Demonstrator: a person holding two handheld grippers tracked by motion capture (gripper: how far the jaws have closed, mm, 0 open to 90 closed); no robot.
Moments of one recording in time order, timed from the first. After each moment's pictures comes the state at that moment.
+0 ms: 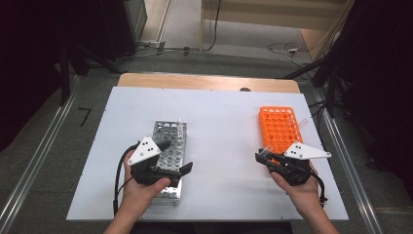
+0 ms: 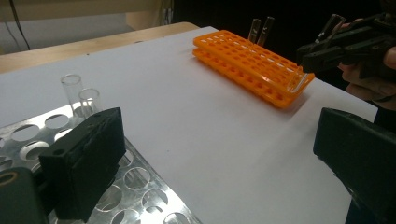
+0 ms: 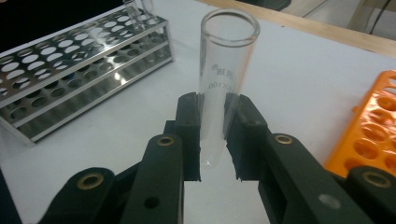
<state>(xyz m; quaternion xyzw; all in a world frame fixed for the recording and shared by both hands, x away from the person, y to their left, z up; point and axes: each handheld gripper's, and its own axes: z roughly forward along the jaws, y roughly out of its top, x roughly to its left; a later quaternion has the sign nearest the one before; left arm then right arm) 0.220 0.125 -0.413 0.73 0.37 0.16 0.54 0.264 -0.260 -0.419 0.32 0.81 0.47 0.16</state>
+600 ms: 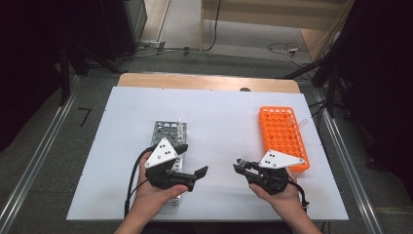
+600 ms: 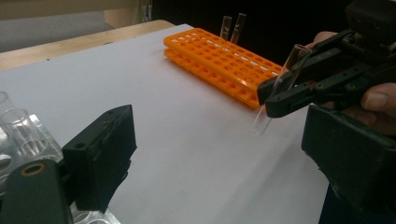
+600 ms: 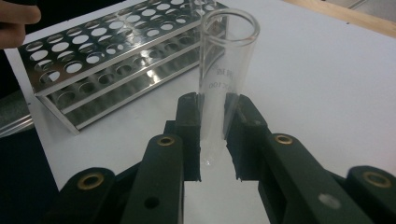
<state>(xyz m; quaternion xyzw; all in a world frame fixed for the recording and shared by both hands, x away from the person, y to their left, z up) 0.217 0.091 -0.408 0.75 0.35 0.14 0.55 0.245 -0.209 -0.427 0.27 0.84 0.46 0.13</state>
